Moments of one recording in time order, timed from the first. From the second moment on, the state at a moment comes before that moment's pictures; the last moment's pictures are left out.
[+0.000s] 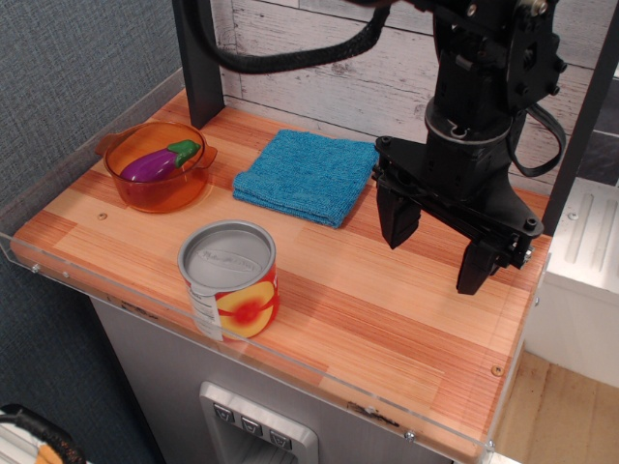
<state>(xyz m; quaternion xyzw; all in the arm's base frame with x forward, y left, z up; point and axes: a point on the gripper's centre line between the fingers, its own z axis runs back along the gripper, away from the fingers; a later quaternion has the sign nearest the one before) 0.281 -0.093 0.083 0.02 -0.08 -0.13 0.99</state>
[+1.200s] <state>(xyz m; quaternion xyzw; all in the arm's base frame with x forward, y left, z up) 0.270 0.019 0.099 0.06 -0.02 -0.17 0.98</state>
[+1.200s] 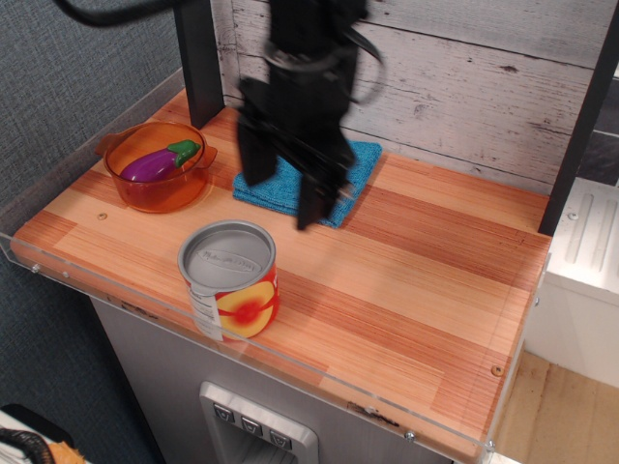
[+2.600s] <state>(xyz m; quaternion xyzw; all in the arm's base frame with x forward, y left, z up) 0.322 0.178 0.077 0.08 -0.02 -0.30 0.95</state>
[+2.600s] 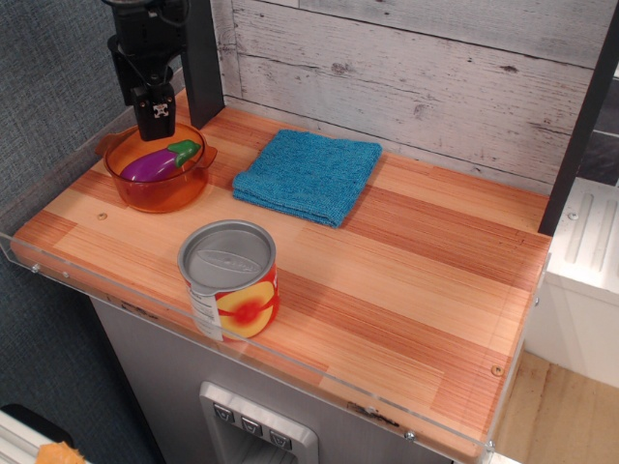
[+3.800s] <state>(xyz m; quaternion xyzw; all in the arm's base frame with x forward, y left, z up) 0.321 0.180 0.041 0.07 0.00 -0.28 0.96</state>
